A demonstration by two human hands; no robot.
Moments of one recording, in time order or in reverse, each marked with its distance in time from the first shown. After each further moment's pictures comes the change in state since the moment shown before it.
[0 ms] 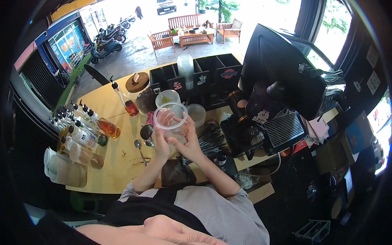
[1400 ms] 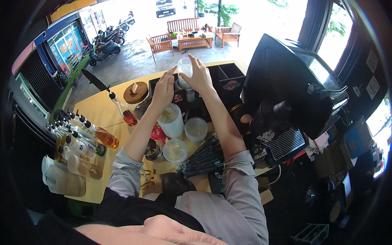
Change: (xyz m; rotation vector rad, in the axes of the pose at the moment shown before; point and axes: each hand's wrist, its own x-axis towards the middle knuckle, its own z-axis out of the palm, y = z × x) left_hand 0.218 -0.038 0.002 0.707 -0.238 0.353; right_hand 0.269 0.011 -0.091 -1.089 0.092 -0.300
